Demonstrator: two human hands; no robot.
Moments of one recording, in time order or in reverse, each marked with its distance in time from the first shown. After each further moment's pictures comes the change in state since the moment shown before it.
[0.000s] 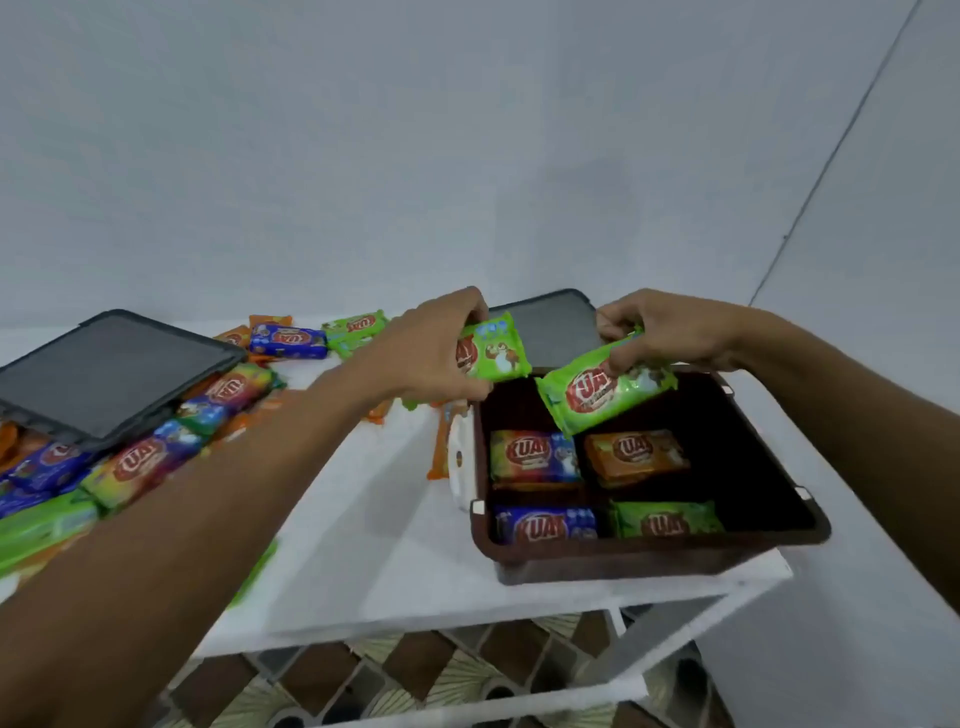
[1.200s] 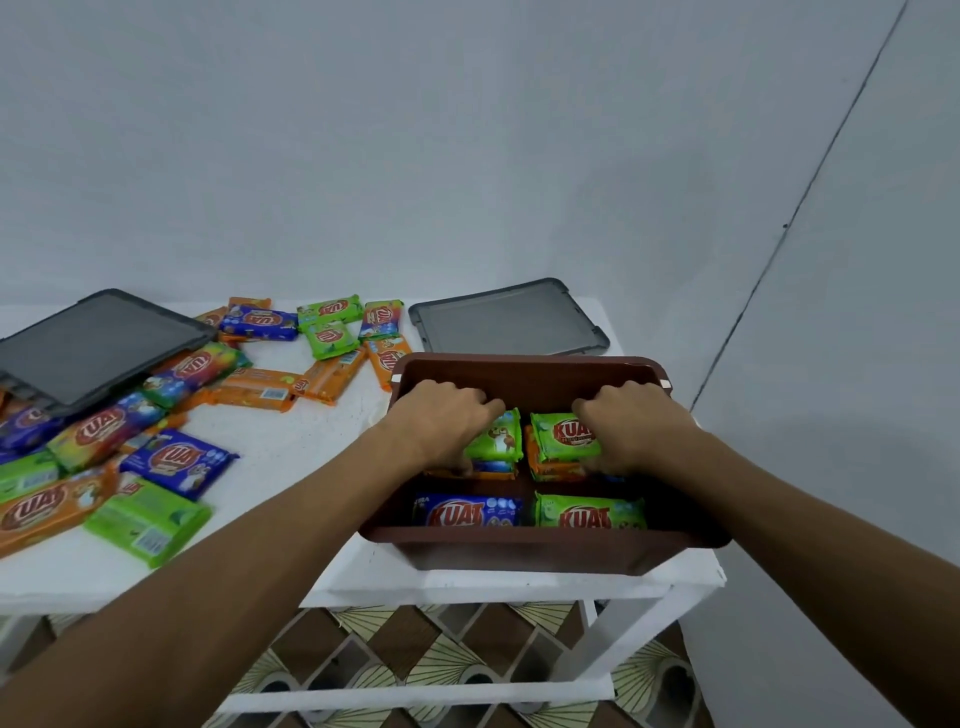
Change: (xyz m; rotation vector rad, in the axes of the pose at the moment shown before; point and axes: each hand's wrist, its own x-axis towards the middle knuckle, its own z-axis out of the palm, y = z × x) left_hand 0.020 0.071 0.112 0.727 -0.348 0.099; right_hand -0.025 0.108 0.047 -1.071 0.064 -0.046
